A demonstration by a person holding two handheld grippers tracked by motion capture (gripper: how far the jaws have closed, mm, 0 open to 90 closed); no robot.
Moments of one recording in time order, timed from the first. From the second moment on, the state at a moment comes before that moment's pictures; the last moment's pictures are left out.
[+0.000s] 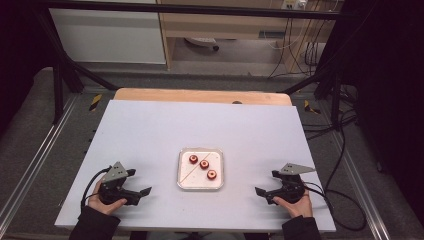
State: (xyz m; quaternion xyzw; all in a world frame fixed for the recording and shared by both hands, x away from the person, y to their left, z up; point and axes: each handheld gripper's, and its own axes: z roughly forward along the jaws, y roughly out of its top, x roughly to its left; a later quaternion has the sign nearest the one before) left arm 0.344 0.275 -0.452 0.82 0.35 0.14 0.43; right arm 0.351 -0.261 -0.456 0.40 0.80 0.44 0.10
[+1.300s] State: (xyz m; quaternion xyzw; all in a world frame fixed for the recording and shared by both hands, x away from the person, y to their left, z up) left arm 0.347 0.230 -0.435 0.83 0.34 0.14 0.42; right arm 0.350 -0.262 -0.454 0.40 0.80 0.44 0.11
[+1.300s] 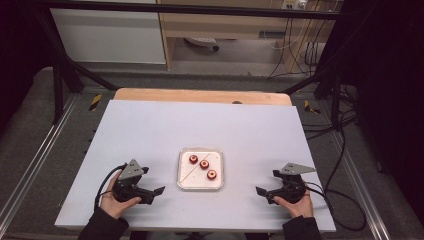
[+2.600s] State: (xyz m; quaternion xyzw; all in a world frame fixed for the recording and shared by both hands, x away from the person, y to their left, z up) left arm 0.381 0.133 -0.435 0.86 0.35 0.14 0.35; right arm 0.349 -0.261 -0.453 0.40 0.80 0.43 0.11
